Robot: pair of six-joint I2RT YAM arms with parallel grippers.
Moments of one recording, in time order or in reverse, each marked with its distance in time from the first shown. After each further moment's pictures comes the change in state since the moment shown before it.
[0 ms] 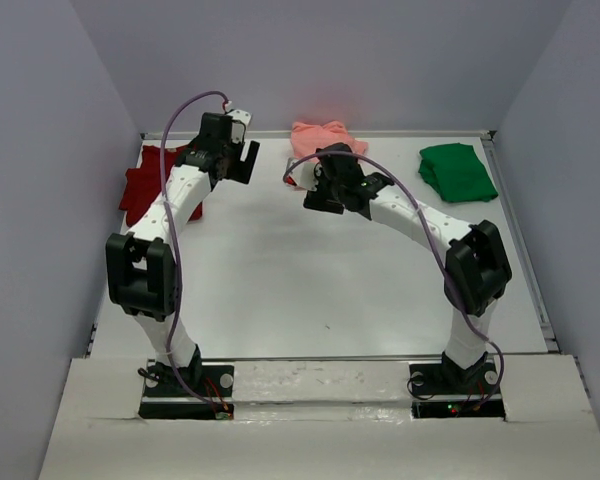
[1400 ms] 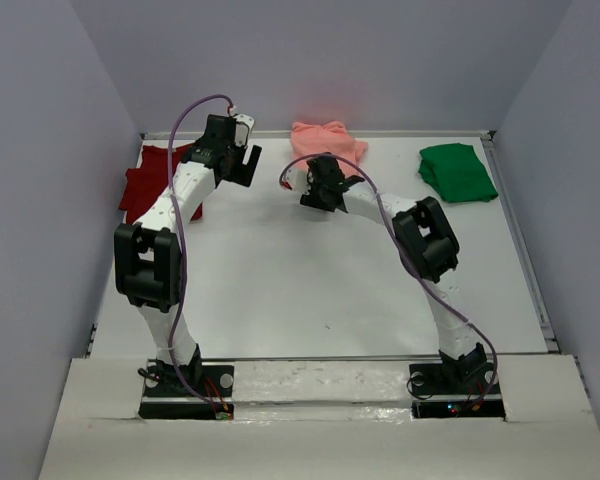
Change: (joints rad) left arm 0.000 0.082 0.036 -0.019 -0.001 0.018; right arm -0.069 0.435 0.208 0.079 -0.044 0.025
